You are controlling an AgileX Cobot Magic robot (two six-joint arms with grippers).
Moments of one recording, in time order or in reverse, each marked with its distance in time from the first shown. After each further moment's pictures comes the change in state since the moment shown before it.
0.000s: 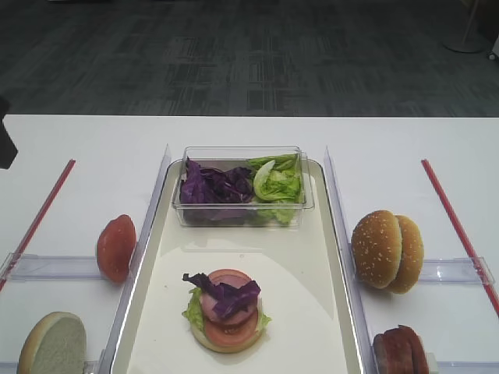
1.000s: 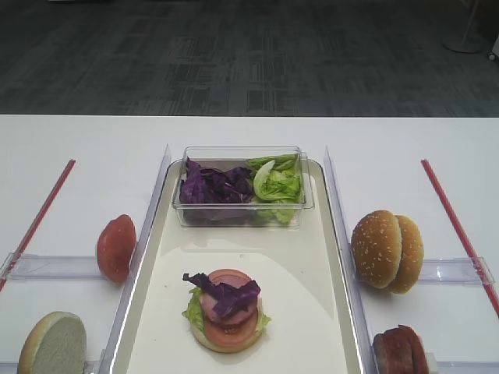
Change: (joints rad) left arm 0.000 -0.604 0.468 -0.001 -0.037 -0.025; right arm 0.000 0.000 0.000 0.000 0.003 0.002
